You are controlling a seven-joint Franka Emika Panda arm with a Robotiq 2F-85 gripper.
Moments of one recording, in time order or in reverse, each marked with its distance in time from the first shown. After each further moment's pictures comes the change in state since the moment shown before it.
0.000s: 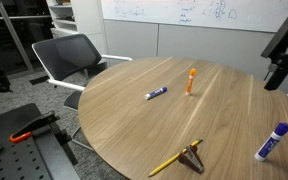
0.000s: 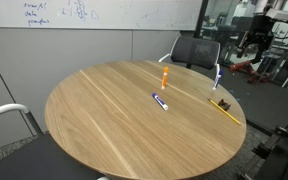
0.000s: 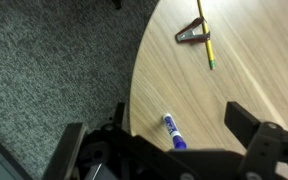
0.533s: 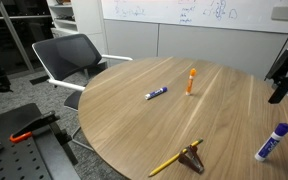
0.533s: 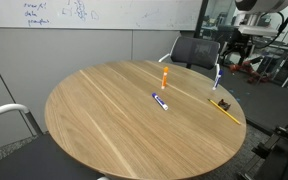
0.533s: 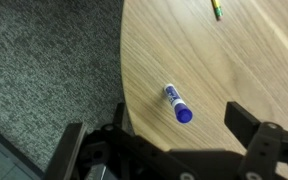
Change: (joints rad) arm 0.000 0.267 0.012 0.306 0.008 -0.001 0.168
